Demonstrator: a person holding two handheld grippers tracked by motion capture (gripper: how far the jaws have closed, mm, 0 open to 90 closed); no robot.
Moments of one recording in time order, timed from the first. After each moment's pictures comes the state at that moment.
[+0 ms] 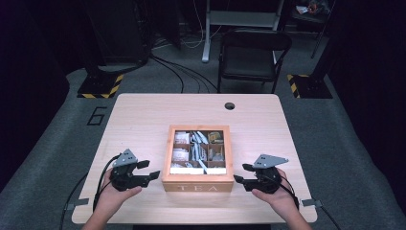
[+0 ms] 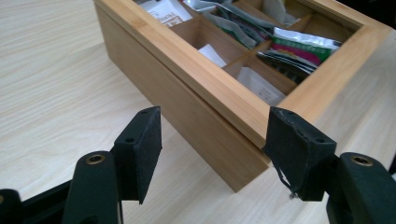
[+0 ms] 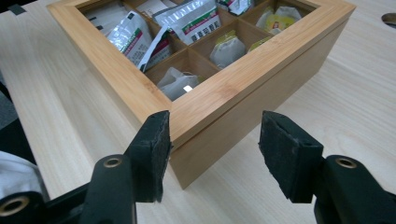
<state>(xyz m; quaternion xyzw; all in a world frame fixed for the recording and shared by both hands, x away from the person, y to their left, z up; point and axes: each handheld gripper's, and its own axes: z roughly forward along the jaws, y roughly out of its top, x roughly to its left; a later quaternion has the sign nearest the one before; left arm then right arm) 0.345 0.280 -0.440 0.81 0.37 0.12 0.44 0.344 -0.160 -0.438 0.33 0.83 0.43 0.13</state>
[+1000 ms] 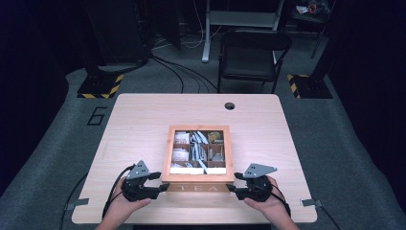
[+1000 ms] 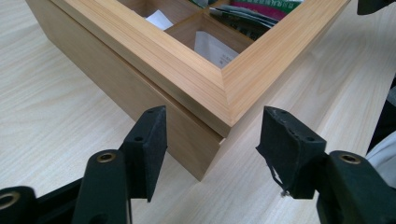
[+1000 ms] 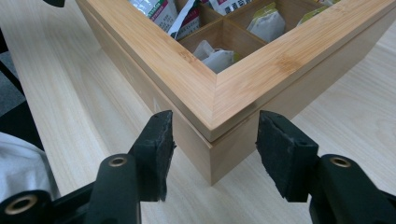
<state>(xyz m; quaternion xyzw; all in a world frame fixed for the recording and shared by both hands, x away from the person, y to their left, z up) 0.331 0.253 -0.468 0.84 0.33 0.10 0.42 0.334 -0.140 -0.466 0.31 0.85 0.42 0.12</state>
